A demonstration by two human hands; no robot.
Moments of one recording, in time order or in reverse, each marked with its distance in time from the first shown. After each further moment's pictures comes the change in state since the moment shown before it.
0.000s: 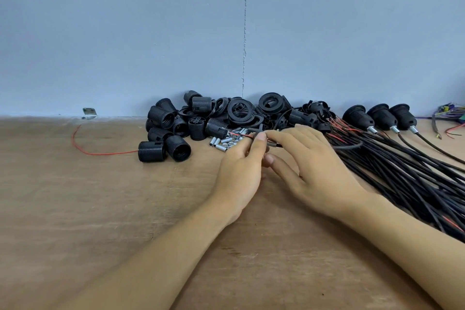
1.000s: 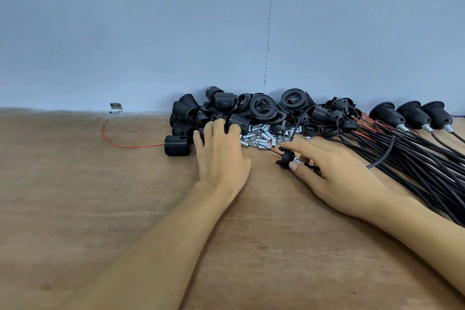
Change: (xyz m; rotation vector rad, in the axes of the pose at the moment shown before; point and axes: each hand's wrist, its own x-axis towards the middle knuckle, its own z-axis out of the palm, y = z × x) left_hand 0.019 -0.003 -0.056 1.249 0.288 0.170; right_hand -0.004 0.004 0.008 0.129 -0.264 0.201
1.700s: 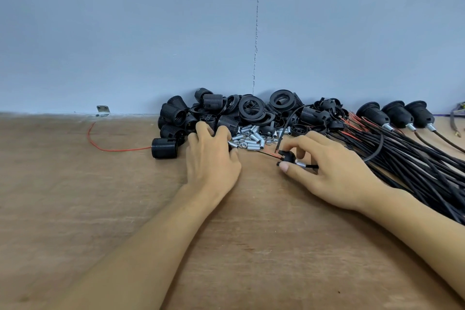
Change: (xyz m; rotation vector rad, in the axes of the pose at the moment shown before) left_hand -0.001 -0.003 0.006 -0.124 0.028 -0.026; right_hand -0.001 0.007 -0.011 -0.008 0.031 0.066
